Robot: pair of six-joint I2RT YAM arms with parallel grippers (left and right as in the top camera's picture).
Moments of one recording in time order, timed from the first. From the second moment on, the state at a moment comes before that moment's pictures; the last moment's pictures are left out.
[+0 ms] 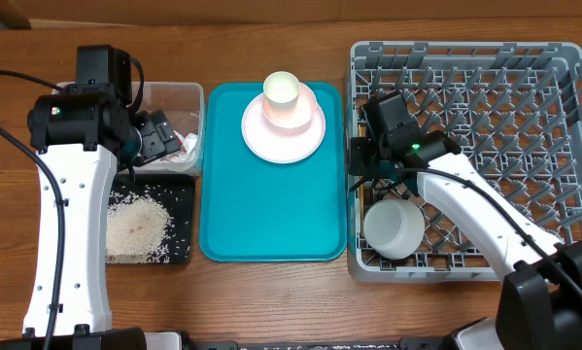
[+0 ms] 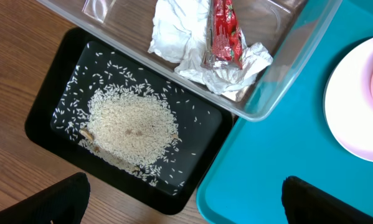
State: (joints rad) left arm 0.04 1.54 1.65 -1.38 -0.18 -0.44; right arm 0.41 1.64 1.17 -0.61 -0.06 0.38
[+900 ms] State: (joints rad) left arm 0.04 1.54 1.65 -1.38 -0.18 -0.44; right arm 0.41 1.65 1.17 -0.58 -0.09 0.38
